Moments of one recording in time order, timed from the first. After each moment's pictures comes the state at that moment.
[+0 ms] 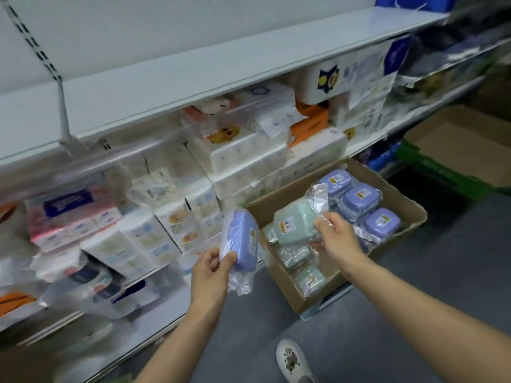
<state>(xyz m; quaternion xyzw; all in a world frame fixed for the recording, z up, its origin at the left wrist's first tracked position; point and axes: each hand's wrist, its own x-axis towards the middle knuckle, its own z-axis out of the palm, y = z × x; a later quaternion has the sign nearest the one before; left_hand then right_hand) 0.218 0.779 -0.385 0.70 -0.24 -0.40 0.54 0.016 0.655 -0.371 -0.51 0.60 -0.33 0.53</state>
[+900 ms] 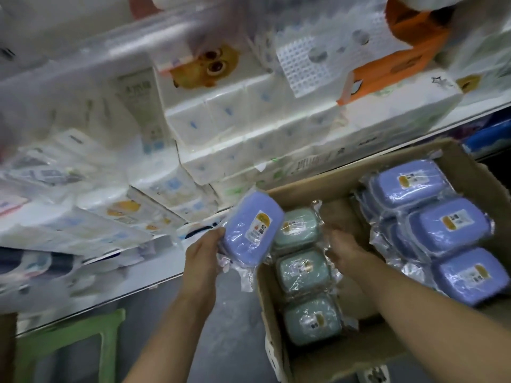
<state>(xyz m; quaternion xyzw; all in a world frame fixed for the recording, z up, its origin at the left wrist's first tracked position) 0.228 0.602 -0.508 0.74 -0.02 -0.42 0.52 0.047 0.442 -0.593 -0.33 0.68 -0.07 0.65</state>
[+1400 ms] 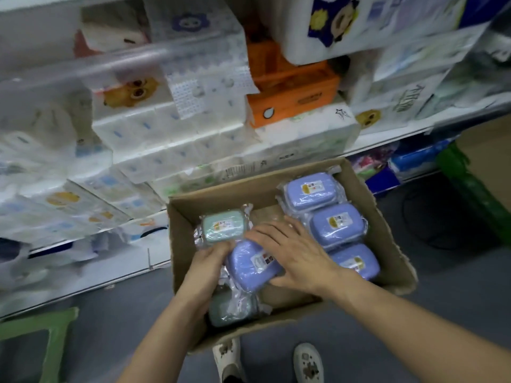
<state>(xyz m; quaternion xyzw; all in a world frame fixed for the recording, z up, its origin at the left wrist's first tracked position) 0.054 0.558 -0.459 0.72 -0.07 -0.48 0.50 -0.095 0.431 -0.478 -0.98 0.12 -0.02 0.17</state>
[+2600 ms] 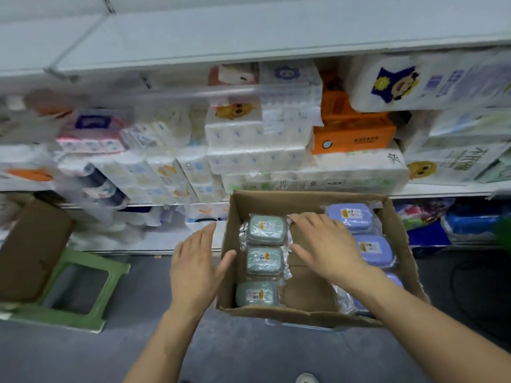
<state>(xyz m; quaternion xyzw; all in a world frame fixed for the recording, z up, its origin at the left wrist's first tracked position) 0.047 0.674 -0.410 0.94 -0.31 -0.01 0.14 -0.092 0.457 -0.374 -0.97 0.20 0.04 0.09</state>
